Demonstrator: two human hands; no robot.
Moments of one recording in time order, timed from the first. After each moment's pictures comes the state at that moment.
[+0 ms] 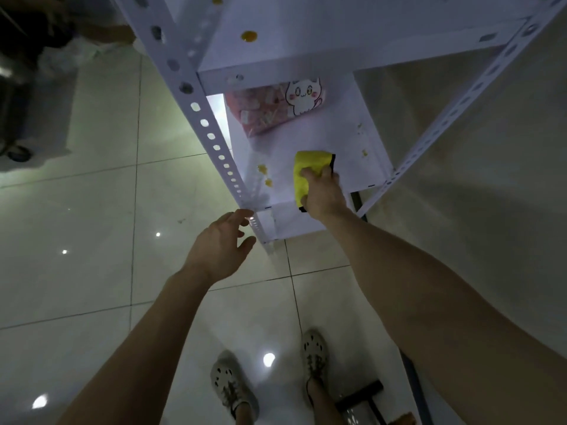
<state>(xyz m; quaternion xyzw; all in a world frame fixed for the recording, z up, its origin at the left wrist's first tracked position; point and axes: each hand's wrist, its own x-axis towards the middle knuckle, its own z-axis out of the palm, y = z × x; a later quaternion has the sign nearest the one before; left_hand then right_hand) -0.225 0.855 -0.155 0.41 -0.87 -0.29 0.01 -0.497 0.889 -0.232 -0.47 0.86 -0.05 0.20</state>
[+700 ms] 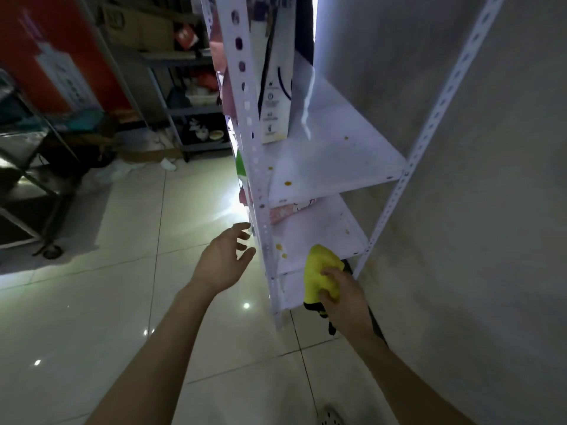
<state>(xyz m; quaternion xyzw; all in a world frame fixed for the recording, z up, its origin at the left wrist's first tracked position) -0.175 0.825 0.043 0.35 -0.87 -0.30 0.17 -0.359 1.057 -0.052 -0.37 0.83 -0.39 0.17</state>
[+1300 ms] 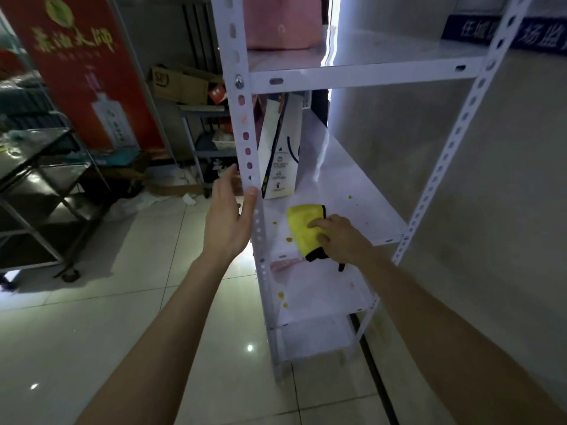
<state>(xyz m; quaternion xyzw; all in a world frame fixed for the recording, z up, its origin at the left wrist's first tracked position) -0.264 0.786 0.186 0.33 -0.78 -0.25 0.47 -0.511 0.905 0.119 -0.58 0.79 -0.17 0.10</state>
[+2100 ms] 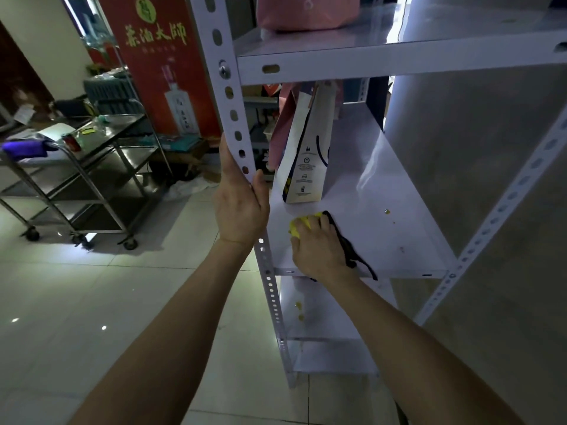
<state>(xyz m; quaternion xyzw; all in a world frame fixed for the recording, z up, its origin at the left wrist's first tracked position) -0.322 0.753 0.185 0.38 -0.72 -0.02 0.58 -0.474 0.818 0.087 -0.66 0.74 -0.15 -0.03</state>
